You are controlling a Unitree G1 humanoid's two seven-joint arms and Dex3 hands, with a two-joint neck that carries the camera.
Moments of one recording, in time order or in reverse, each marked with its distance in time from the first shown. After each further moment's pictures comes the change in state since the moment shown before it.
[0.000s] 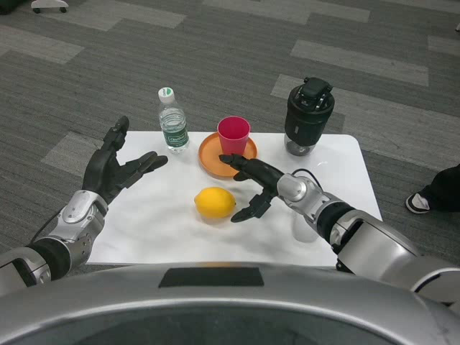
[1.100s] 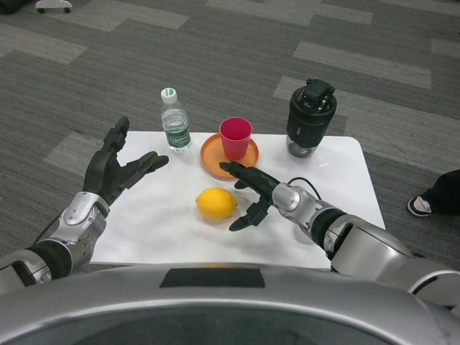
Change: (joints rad) left arm 0.032 -0.003 0.039 -0.026 0.000 -0.001 0.000; right arm -0.009 0.040 0.114 0.078 0.037 -0.001 -0.096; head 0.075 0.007
